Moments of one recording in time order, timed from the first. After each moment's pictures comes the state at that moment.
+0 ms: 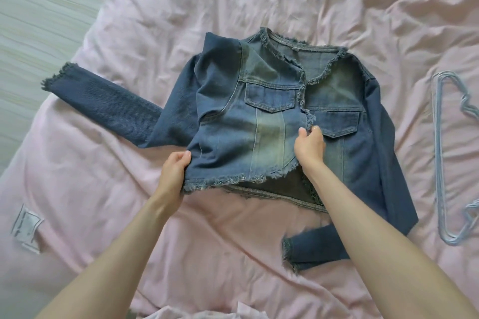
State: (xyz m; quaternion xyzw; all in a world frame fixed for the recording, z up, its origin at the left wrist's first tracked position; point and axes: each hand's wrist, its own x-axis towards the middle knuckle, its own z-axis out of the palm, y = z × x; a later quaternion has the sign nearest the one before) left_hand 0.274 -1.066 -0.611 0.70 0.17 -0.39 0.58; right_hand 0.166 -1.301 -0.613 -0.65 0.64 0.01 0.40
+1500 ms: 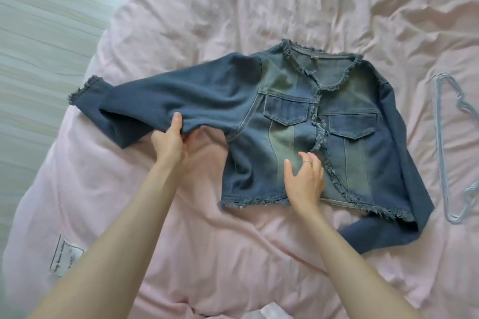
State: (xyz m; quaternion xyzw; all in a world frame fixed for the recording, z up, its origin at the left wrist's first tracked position) left_hand 0.400 -1.064 -0.600 0.57 0.28 -0.26 0.73; right_hand 0.182 -1.177 -0.608 -0.74 0.62 0.02 0.24
